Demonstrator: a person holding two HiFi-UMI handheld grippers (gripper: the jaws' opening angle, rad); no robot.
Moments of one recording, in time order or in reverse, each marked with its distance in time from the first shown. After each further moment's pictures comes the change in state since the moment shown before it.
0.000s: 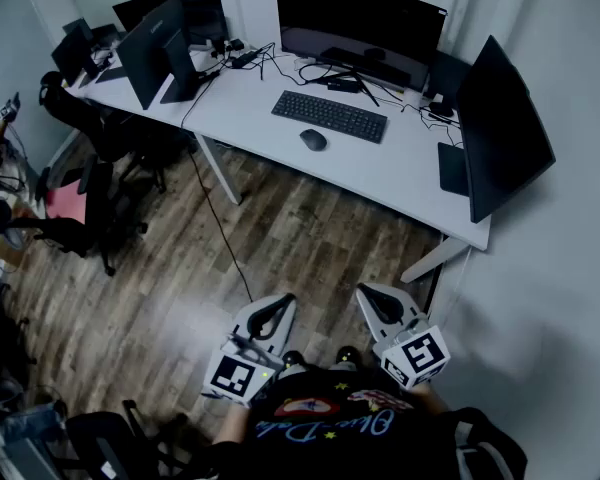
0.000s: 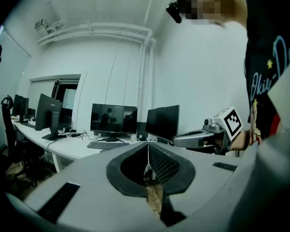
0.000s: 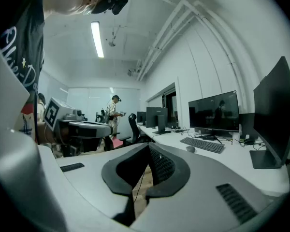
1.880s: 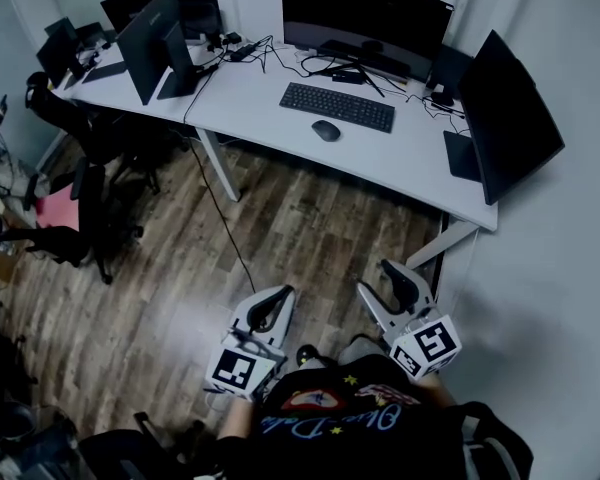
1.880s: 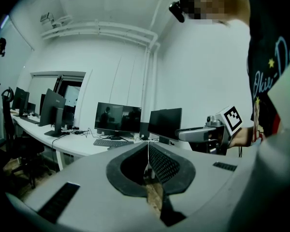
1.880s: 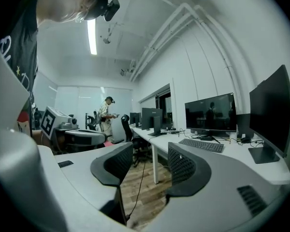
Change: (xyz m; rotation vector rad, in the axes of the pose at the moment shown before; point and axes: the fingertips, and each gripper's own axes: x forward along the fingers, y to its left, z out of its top) left arm -0.058 0.080 -0.017 -0.043 -0.025 -0.044; right arm 0.050 0.055 0.011 0.013 -0.014 -0.123
